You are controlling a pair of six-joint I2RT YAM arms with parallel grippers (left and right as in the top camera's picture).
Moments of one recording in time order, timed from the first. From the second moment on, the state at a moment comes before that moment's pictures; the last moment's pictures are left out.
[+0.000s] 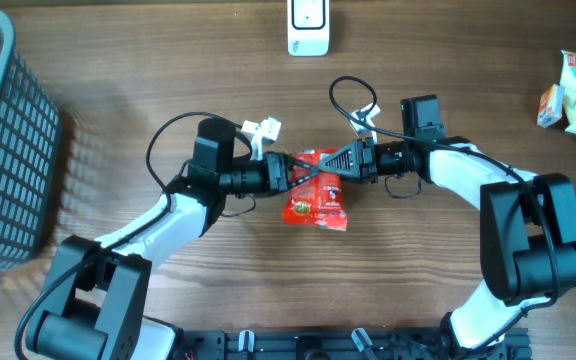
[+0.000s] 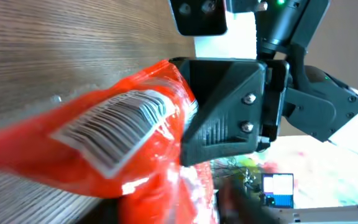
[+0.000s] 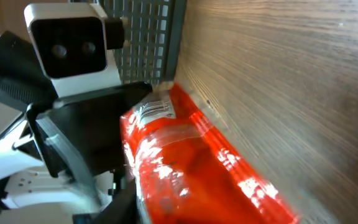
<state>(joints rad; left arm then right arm) -0.36 1.60 0.68 0.32 0.96 -0.84 0.16 1.85 0.93 -0.17 -1.33 0.32</state>
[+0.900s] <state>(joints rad) -0.09 1.41 0.68 0.22 0.85 -0.81 0.16 1.85 0.93 0.36 -1.31 0.18</state>
